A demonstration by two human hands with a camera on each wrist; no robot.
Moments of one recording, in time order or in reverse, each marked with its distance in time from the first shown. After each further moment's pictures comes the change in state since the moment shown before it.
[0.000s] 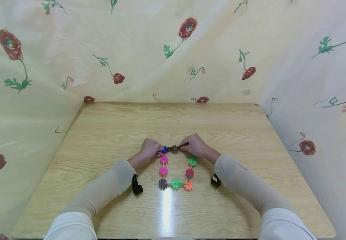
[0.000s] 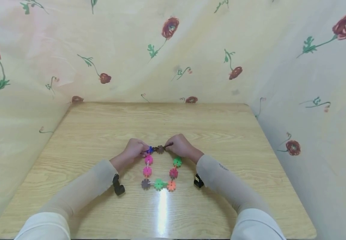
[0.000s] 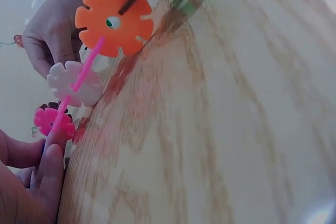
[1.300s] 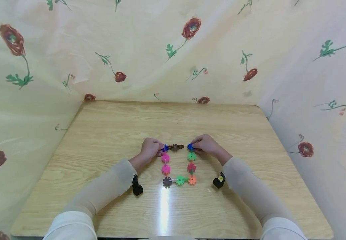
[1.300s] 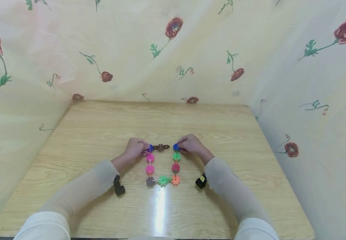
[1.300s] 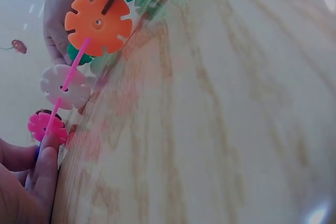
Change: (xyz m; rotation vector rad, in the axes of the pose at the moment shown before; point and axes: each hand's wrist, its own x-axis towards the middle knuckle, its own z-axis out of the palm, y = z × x) left_hand -0.004 -0.001 0.000 -0.015 0.042 0.040; right_hand -0.018 0.022 -0.020 0.509 -0.019 0.472
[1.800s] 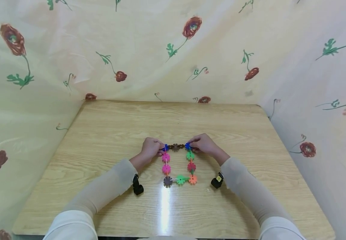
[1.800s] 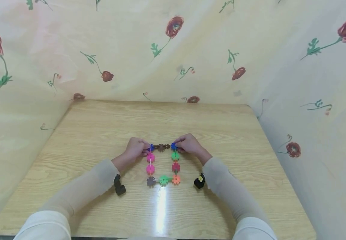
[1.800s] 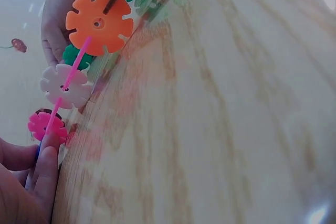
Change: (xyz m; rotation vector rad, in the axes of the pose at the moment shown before) left_hand 0.000 0.002 0.000 -0.004 0.004 -0.013; right_hand 0.010 0.003 0.010 0.023 -0.006 -0.042
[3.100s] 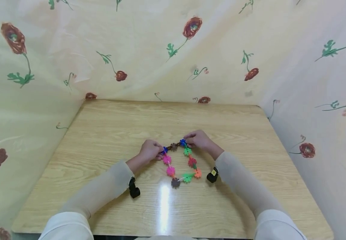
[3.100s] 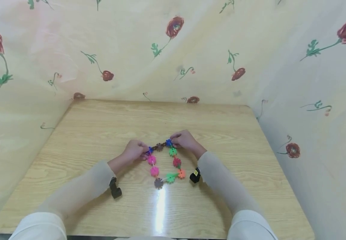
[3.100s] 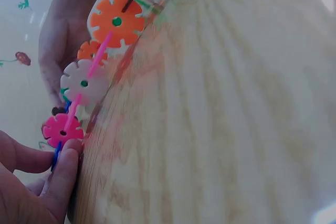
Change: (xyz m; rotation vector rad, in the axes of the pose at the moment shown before) left_hand -0.017 -0.001 -0.003 0.040 -0.073 -0.030; right_hand 0.018 -0.013 0.004 0.078 -0.041 0.000
